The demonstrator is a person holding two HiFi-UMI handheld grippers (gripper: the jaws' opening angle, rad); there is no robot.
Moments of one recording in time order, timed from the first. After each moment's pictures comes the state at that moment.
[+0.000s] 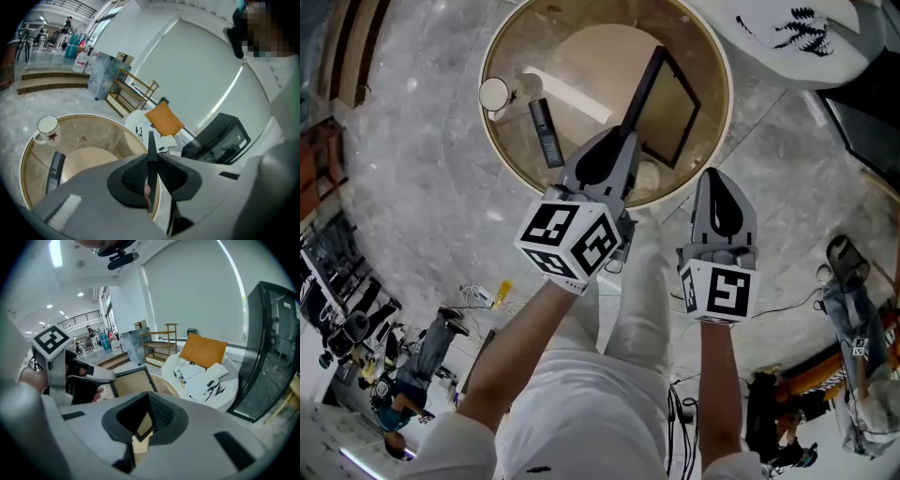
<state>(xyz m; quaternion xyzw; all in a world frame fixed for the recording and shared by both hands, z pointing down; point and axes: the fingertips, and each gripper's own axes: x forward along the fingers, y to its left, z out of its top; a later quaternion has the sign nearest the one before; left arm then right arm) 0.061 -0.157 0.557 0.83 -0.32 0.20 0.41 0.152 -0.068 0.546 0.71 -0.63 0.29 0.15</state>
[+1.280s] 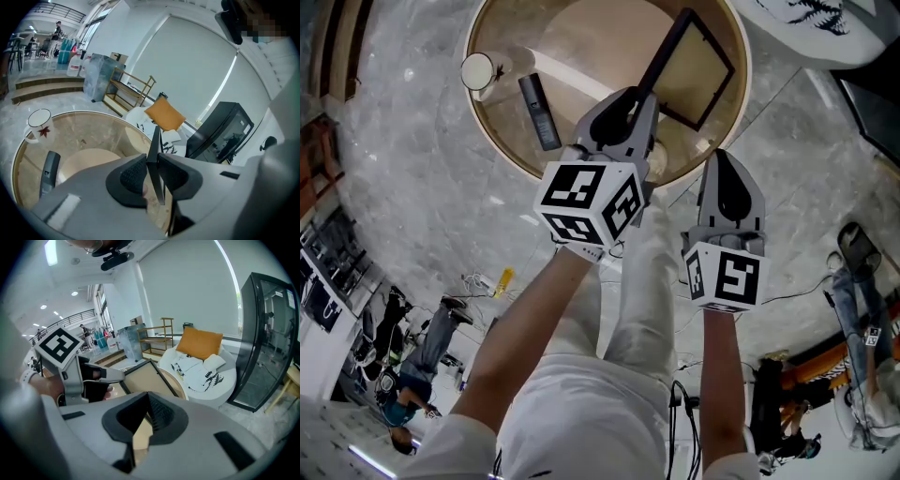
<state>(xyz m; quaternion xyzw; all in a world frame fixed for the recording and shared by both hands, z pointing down) 0.068 -0.156 0.623 0.85 -0.32 0.22 0.36 0.136 -0.052 0.601 0.72 -0.61 0.31 0.14</state>
